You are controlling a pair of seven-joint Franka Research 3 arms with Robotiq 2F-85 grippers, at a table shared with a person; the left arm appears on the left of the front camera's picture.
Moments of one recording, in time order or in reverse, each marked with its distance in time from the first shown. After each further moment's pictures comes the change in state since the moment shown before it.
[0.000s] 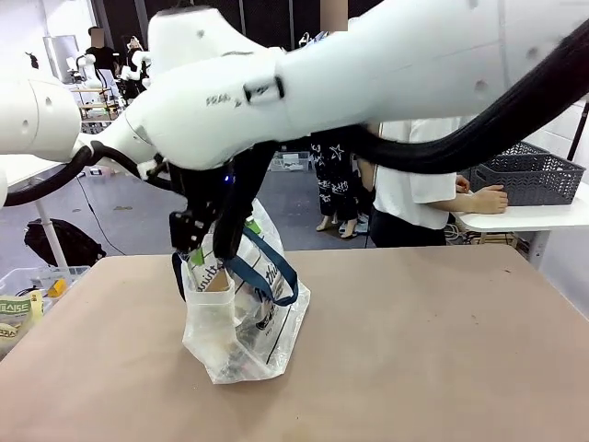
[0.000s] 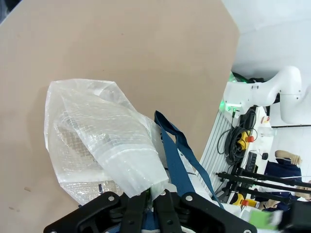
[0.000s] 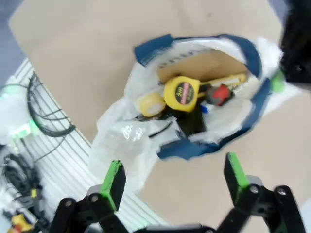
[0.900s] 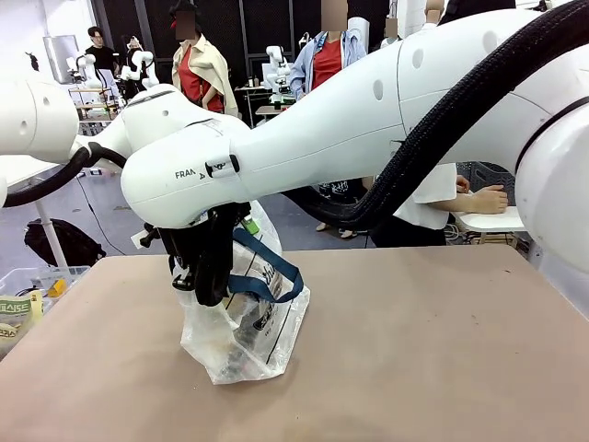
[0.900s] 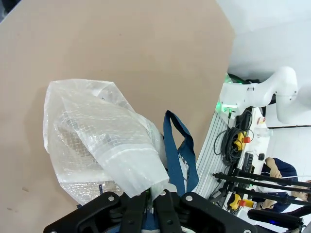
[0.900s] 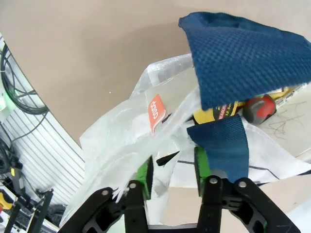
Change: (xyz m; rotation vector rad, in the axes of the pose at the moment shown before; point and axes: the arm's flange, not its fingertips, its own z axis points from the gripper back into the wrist) left arm -0.004 0.005 0.003 -0.024 -0.013 0.003; right arm 0.029 0.035 -0.115 0.017 0.234 0.162
